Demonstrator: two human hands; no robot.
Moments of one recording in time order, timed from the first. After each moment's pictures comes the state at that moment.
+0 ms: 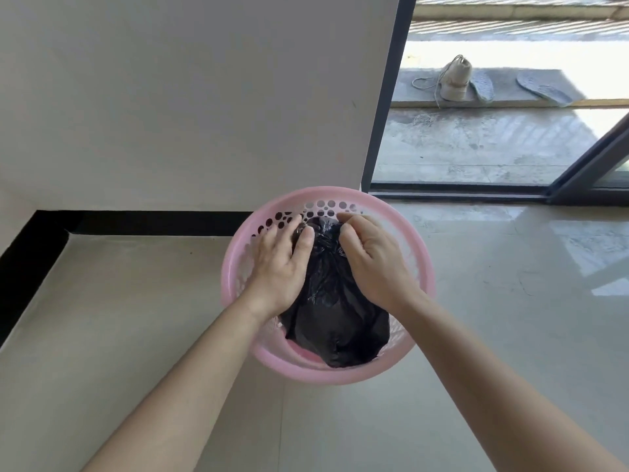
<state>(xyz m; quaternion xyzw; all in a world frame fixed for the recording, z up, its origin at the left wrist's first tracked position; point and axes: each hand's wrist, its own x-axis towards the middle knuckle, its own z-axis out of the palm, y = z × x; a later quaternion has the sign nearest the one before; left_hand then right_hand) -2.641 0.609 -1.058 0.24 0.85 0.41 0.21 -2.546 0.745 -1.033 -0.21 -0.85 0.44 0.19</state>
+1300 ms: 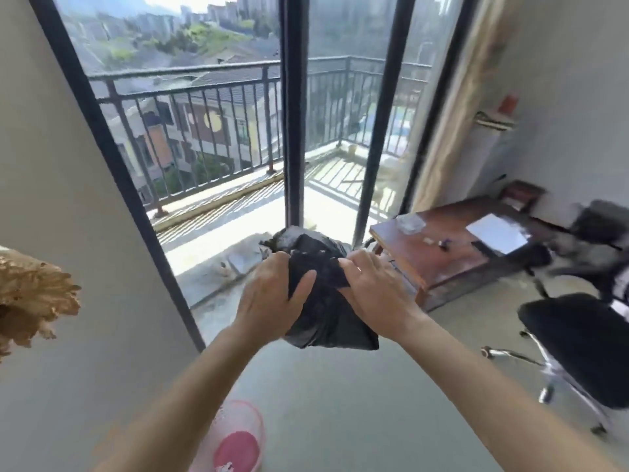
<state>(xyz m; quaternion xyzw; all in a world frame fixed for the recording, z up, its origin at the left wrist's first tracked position) -2.430 0.656 -0.185 0.70 0.62 0.35 0.01 -2.224 0.697 -0.183 -0.42 -0.87 -0.13 0.21</state>
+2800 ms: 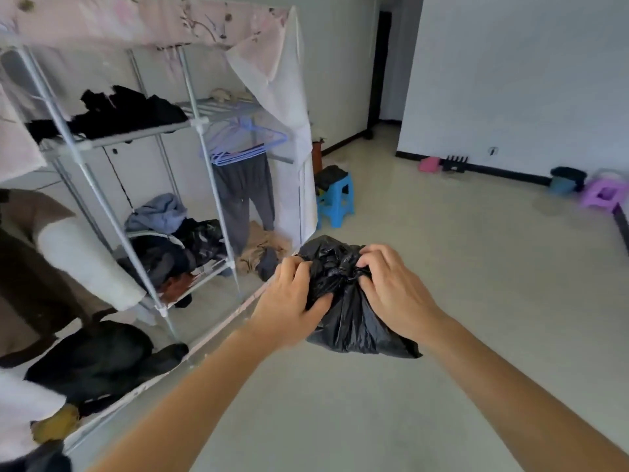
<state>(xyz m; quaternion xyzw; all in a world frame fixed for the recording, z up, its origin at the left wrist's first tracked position) -0.940 0.349 -0.151 0.93 -0.22 0.18 0.24 -0.941 0.132 -0.133 -0.93 -0.21 -0.25 0.16</state>
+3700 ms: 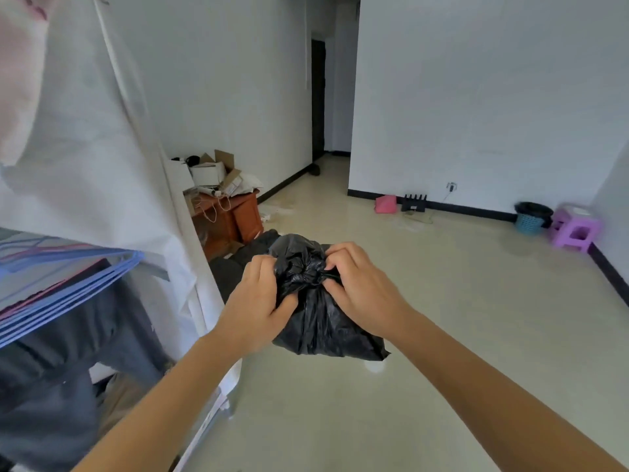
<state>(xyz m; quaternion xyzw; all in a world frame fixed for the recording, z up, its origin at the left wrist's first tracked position) -0.058 0.128 -0.128 0.90 -0.28 0.19 0.27 -0.088 -0.084 -0.114 -0.92 -0.19 -0.29 0.17</state>
